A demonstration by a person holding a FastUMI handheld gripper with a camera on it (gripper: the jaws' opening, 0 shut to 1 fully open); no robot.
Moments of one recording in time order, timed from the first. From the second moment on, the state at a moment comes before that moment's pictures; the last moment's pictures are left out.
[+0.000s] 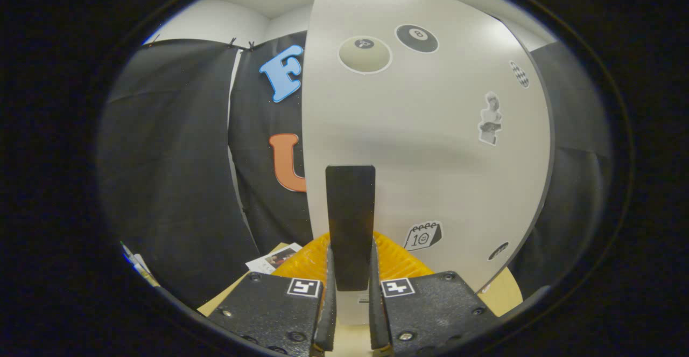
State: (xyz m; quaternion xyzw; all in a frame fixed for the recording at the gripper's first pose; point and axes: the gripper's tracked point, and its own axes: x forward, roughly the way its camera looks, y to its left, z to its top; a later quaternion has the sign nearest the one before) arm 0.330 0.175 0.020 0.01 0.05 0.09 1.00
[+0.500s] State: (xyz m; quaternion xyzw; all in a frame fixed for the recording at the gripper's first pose) arm 0.301 0.156 0.016 0.01 0.05 0.09 0.99
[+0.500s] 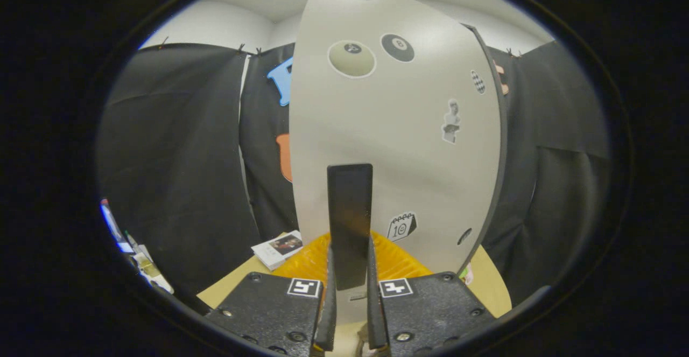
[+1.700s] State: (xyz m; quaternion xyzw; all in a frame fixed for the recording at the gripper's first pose) arm 0.270 0.095 0.014 0.04 0.05 -0.02 1.00
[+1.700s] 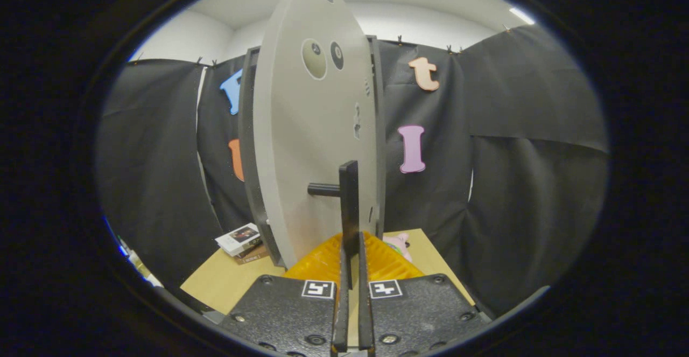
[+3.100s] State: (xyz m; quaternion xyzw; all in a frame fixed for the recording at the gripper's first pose) arm 0.264 0.049 0.013 0.01 0.05 -0.03 1.00
